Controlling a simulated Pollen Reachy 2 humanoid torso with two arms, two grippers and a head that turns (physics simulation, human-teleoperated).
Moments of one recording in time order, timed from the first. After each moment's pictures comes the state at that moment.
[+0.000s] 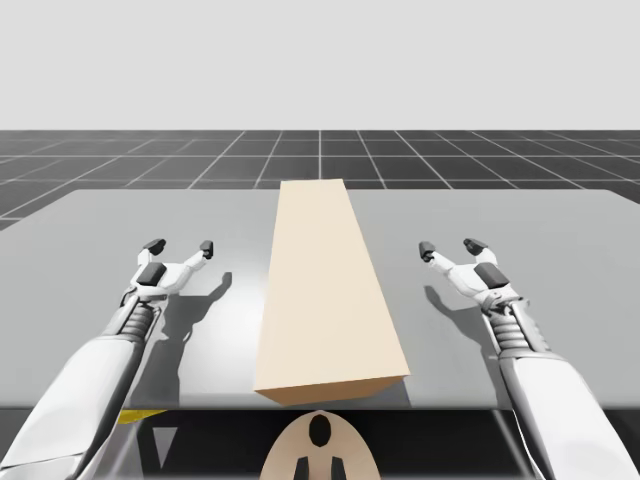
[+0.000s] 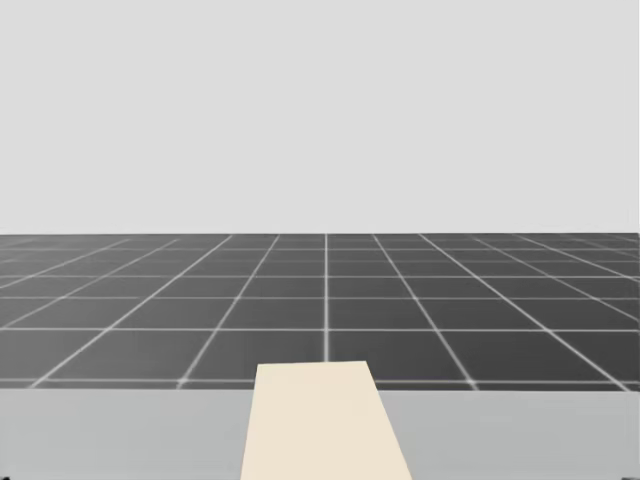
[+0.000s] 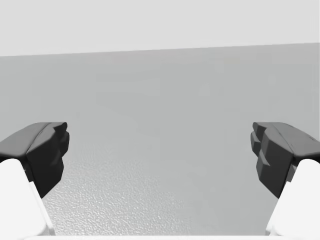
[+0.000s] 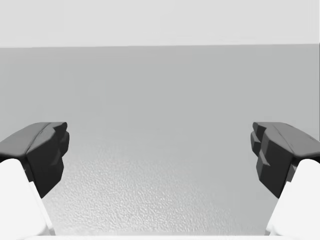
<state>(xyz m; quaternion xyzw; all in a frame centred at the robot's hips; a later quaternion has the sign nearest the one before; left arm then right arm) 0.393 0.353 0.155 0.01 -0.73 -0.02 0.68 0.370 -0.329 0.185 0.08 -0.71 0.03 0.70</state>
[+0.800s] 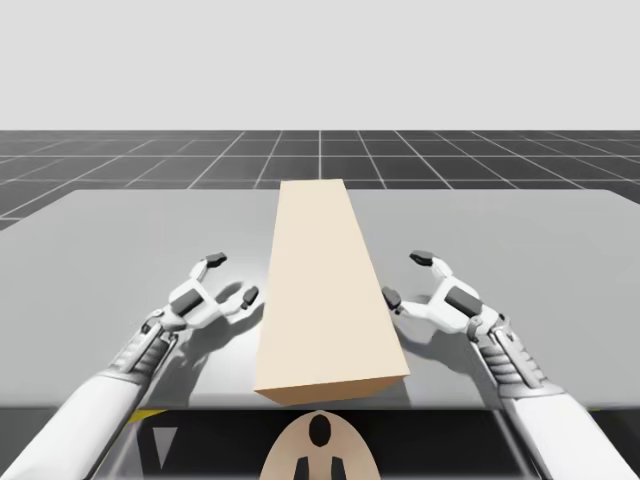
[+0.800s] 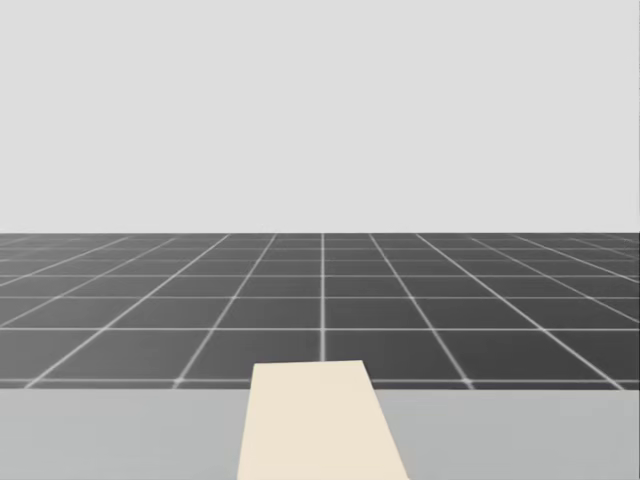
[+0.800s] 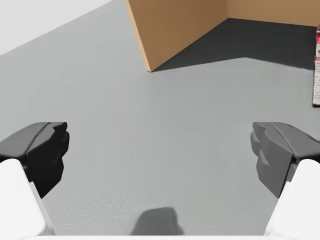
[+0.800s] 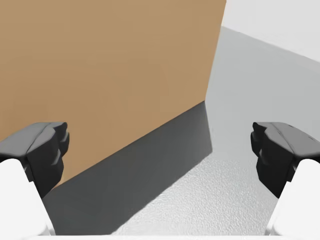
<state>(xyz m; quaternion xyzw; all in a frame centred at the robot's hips) 0.350 0.289 0.142 -0.14 -0.68 -0.32 0.65 0.334 -0.279 0.179 0.24 -0.67 0.30 0.63</state>
